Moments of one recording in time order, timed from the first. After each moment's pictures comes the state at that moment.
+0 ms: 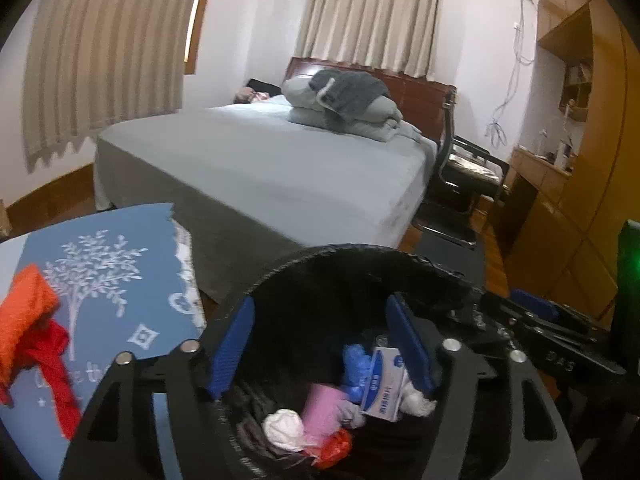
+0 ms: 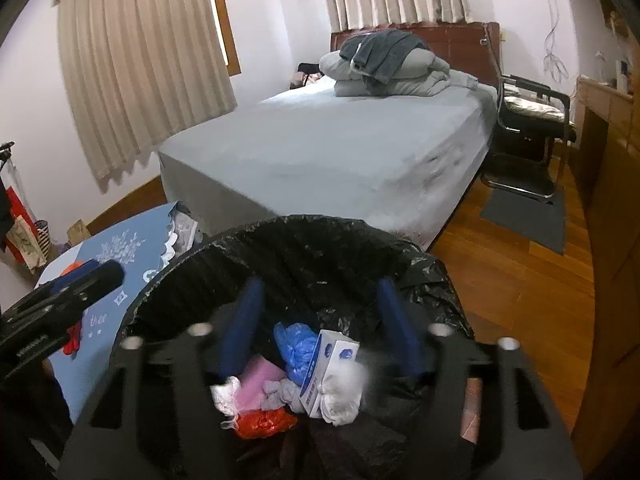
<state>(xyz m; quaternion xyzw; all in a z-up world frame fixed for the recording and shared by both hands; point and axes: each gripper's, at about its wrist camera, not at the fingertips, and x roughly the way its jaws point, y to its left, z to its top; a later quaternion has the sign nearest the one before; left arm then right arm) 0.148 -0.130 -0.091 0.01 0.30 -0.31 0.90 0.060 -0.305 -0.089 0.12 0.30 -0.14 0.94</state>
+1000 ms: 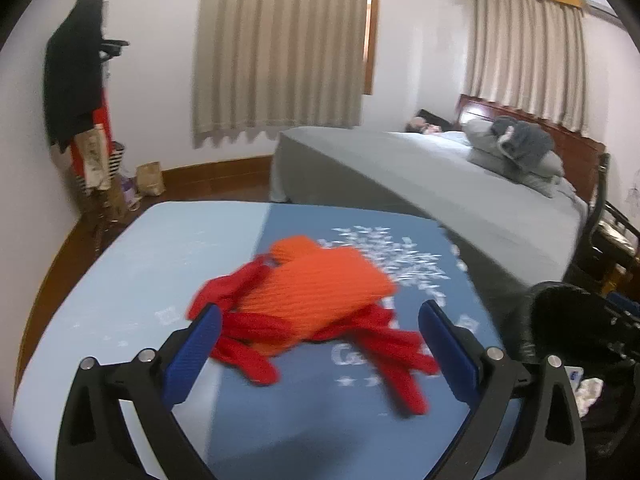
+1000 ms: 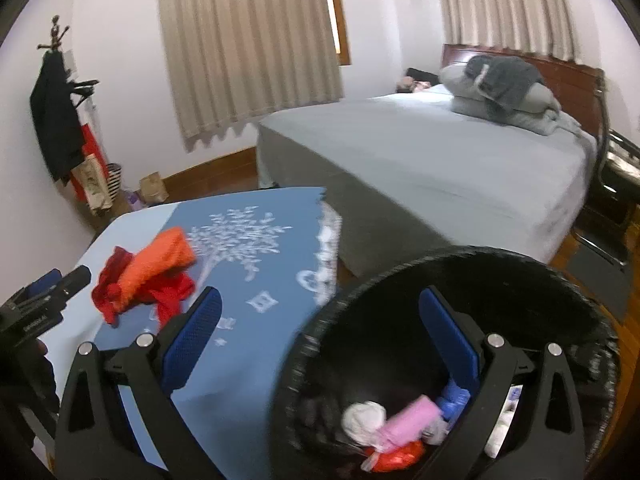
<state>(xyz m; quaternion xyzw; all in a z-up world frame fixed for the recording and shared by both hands) 0.157 0.125 -0.095 -0.03 0.28 -0.01 0.96 0.149 -0.134 -0.069 0.05 0.30 0.03 0.95</state>
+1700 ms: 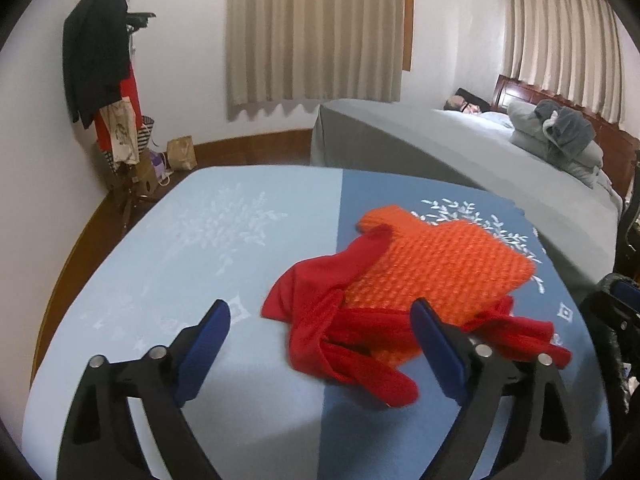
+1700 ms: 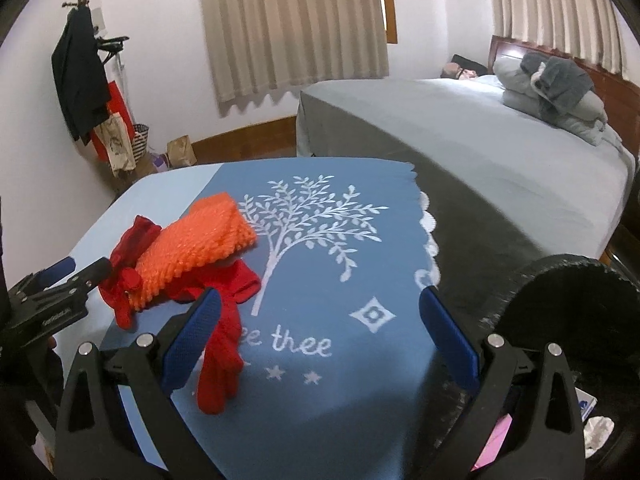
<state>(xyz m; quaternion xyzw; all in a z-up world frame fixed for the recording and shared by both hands) 0.203 0.191 -0.140 -0.03 0.33 0.04 0.94 0.212 -0.040 -0.110 0.01 0.34 0.08 0.94</state>
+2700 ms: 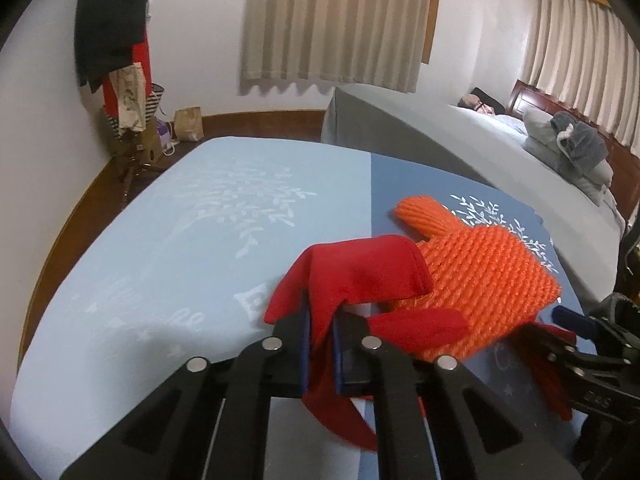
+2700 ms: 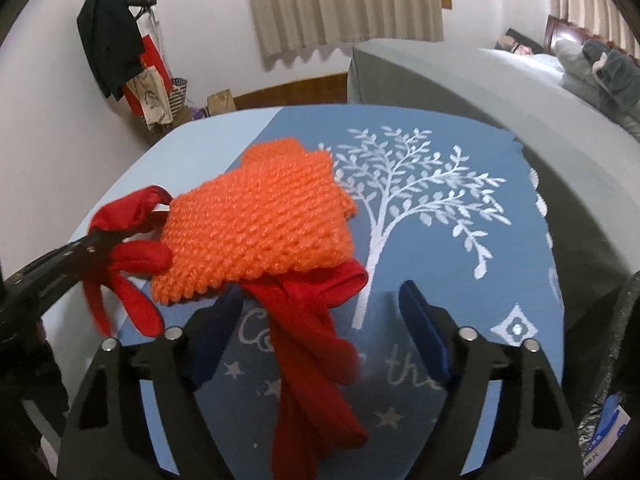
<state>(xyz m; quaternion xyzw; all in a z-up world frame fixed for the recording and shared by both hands) 0.204 0.227 -0.151 -0.08 0.35 0.05 0.93 0.252 0.033 -0.147 -0.01 0.42 0.17 0.89</state>
